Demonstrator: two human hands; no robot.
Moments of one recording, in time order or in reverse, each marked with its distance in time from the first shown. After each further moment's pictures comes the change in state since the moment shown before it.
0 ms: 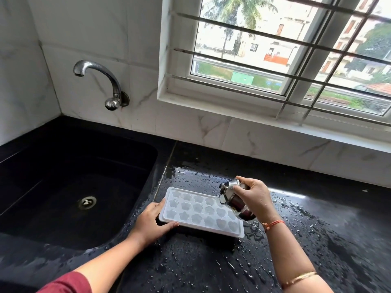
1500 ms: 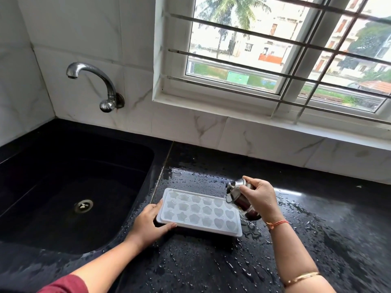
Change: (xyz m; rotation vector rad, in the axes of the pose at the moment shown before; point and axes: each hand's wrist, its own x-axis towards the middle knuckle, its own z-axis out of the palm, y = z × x) left_hand 0.000 -0.001 0.001 0.008 0.014 0.005; right_hand 0.007 0.023 -0.011 0.058 0.067 0.008
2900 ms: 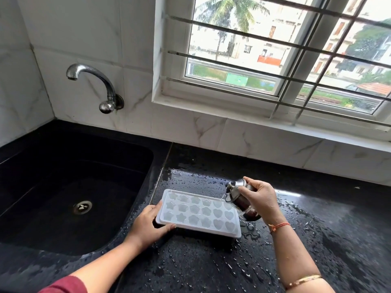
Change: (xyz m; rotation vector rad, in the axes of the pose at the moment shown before) left_hand -0.003 0.004 -0.002 -0.012 -0.005 0.004; right_hand 0.001 0.004 -0.004 0.030 -0.006 -0.029
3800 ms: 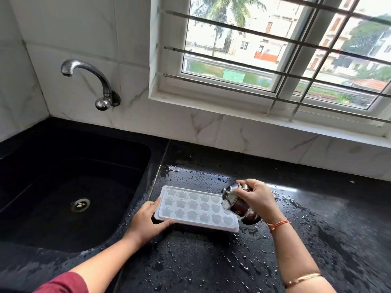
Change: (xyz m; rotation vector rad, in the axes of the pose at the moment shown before) left_hand 0.000 0.000 0.001 0.017 0.006 0.006; right_hand -0.019 -0.015 -0.007 -0.083 -0.167 0.041
